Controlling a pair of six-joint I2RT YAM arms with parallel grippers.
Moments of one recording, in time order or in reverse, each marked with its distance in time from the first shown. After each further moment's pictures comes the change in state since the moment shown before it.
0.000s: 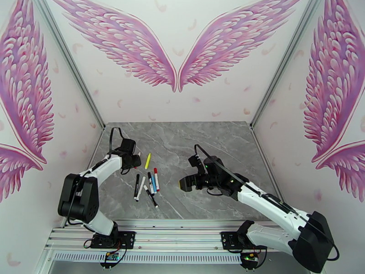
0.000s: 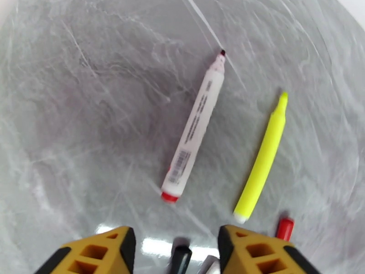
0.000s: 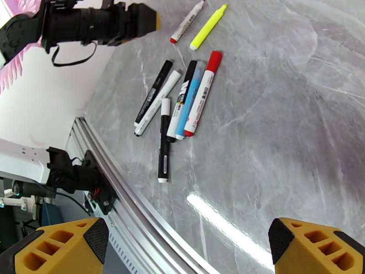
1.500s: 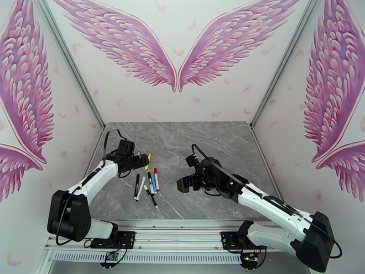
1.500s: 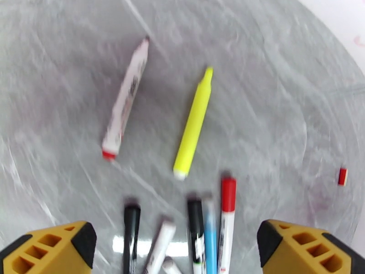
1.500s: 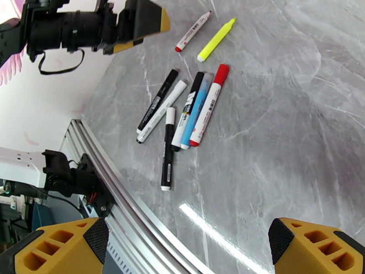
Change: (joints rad) left arm -0.102 -0.268 -0.117 -0.102 0.092 -0.070; right arm 0.084 -0.048 0.016 -0.017 0.112 0.005
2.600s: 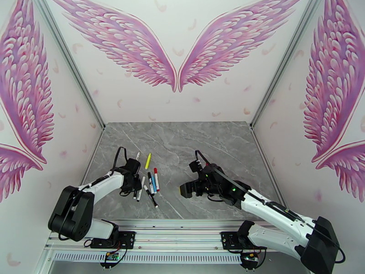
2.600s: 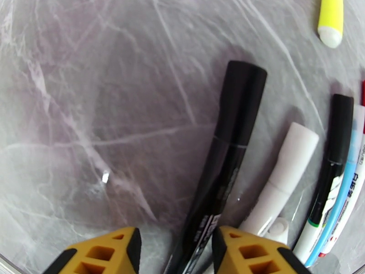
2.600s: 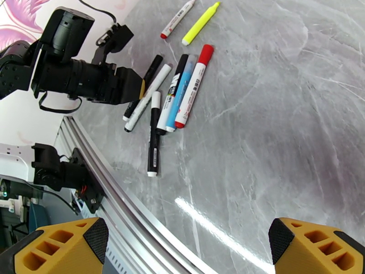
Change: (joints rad) left arm -0.056 0.061 -0.221 -0.037 -0.117 -0.072; right arm 0.005 -0.059 -0.106 0.035 0.021 0.032
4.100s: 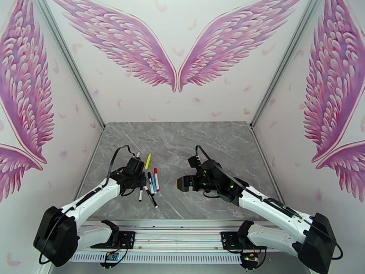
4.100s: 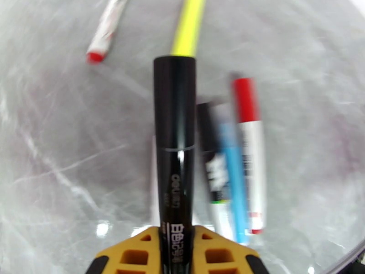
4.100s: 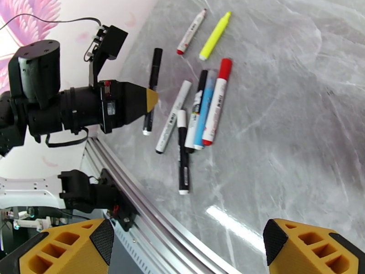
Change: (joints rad) left arm -0.192 -0.278 0.014 0.085 0.003 0.056; right arm -0.001 0.047 0.090 0.063 -0.062 0.164
